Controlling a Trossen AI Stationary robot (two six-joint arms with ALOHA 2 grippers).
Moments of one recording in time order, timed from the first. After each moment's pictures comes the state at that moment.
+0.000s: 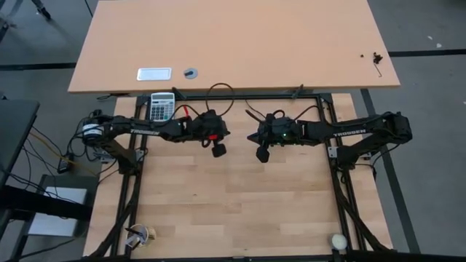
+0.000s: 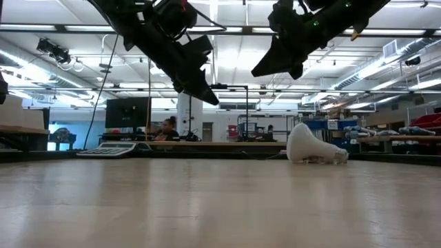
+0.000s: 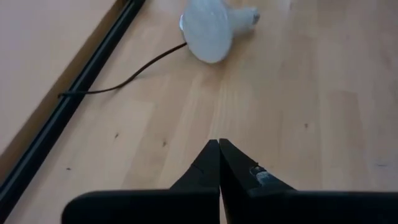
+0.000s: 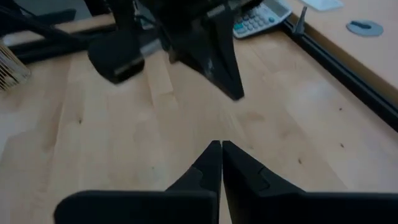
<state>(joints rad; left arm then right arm) 0.21 1.53 0.94 -0.03 -0.13 0.07 -0.10 1.33 0.83 -0.02 0.13 0.18</state>
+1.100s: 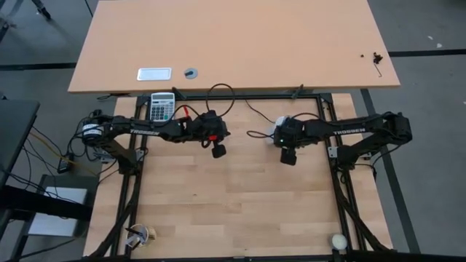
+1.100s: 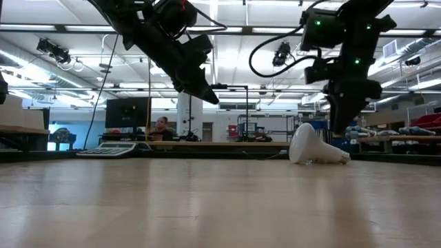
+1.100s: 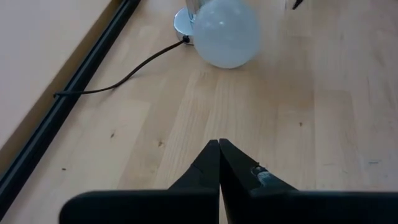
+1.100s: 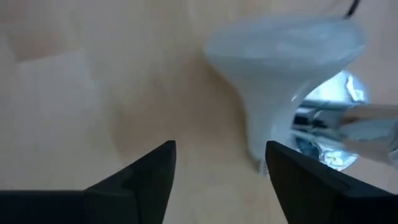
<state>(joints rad) 0.21 1.53 0.94 -0.03 -0.13 0.07 -0.17 1.33 0.82 -0.80 0.23 0.08</state>
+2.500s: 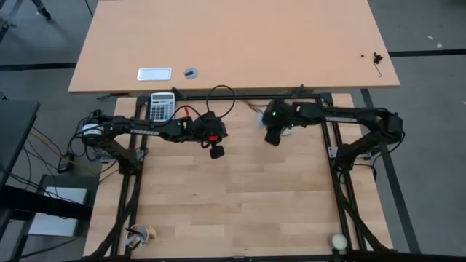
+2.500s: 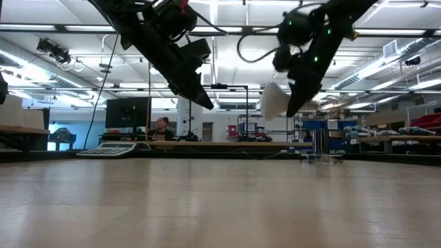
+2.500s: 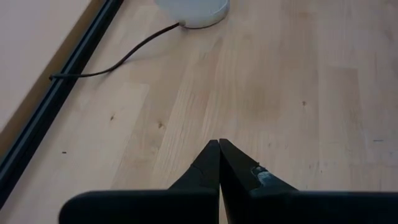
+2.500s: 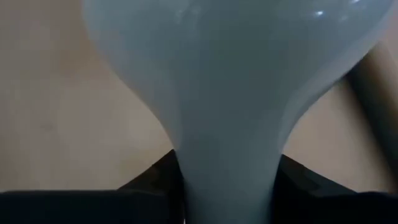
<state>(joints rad) 0.21 1.53 0.94 -0.10 -0.13 0.08 -0.41 1.42 0.99 -0.60 0.15 -0.05</state>
